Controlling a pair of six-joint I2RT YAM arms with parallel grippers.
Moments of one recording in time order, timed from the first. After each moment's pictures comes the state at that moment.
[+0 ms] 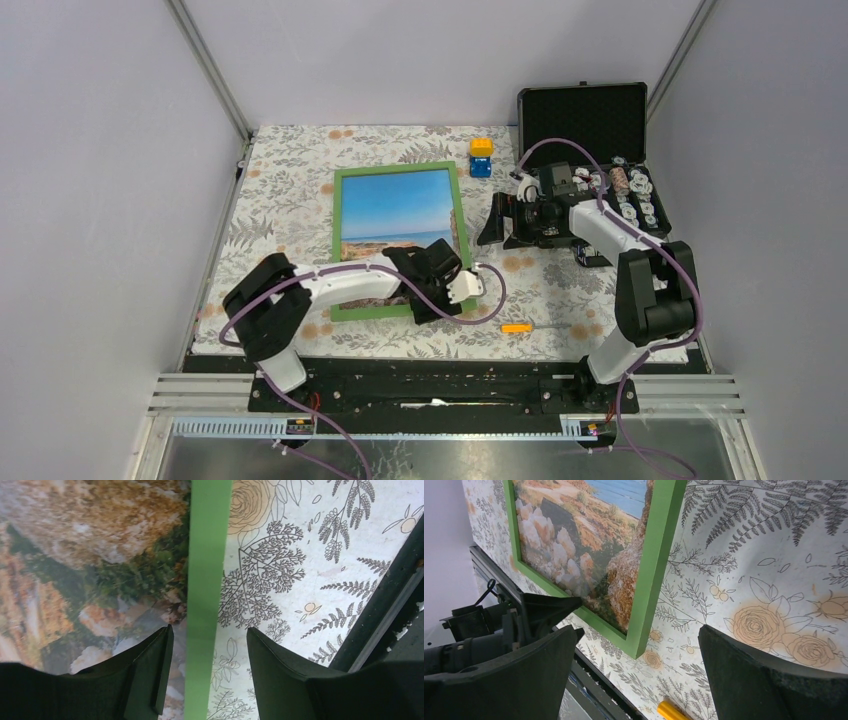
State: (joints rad) left arm -0.96 1.66 1.04 -0.55 0.13 0.40; right arm 0.22 1.65 1.11 -0.51 -0.65 0.24
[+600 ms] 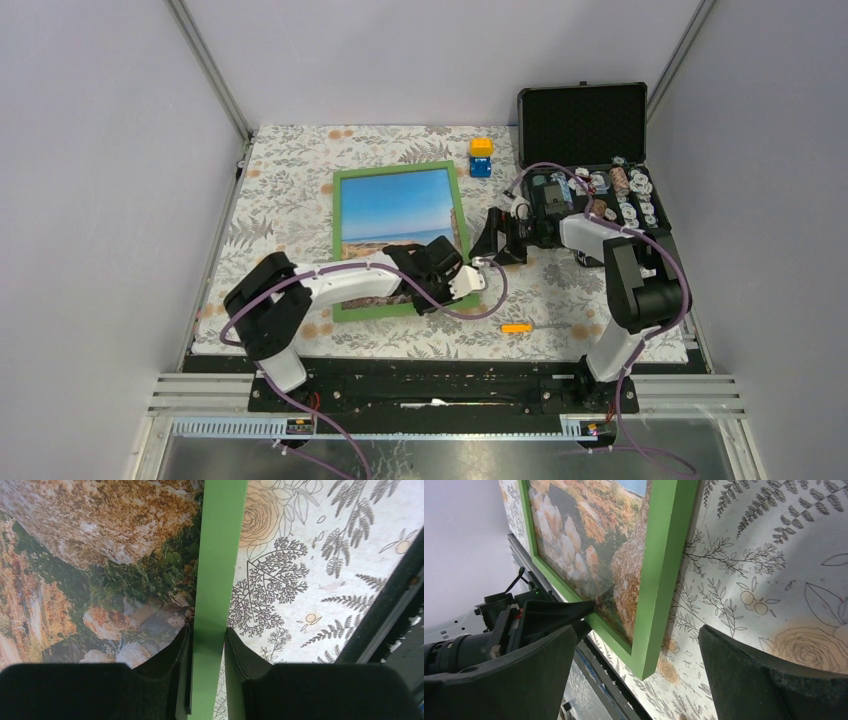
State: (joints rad) left arm -0.97 1.70 1.06 -0.53 0.11 0.36; right arm 0.23 1.73 0.95 -0.28 -0.81 0.35
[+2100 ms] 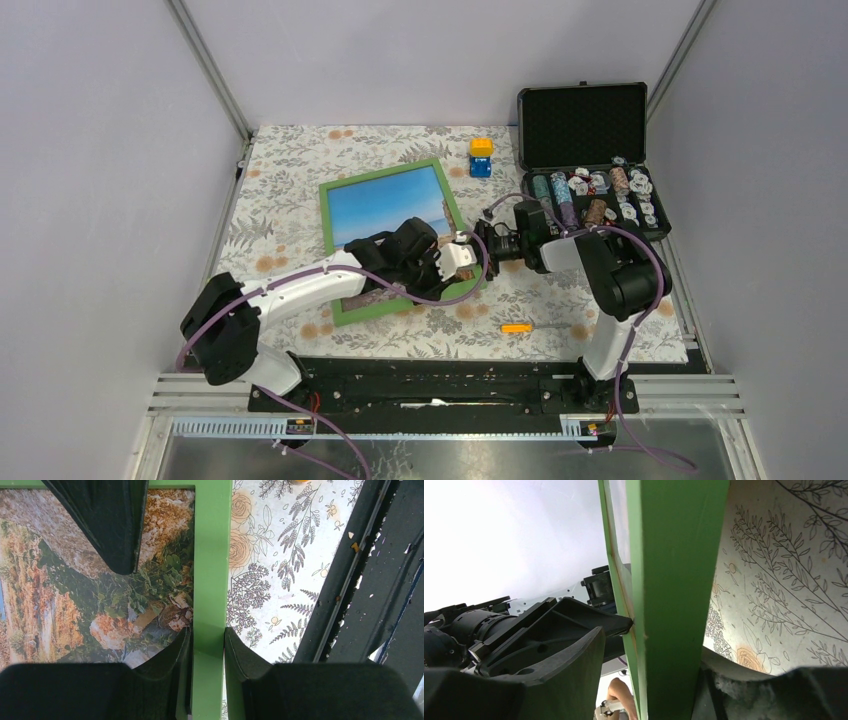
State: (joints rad) left arm -0.89 1.46 1.00 -0.46 0.29 0.28; right arm 0.34 1.84 0.75 0.41 -1.13 1.05
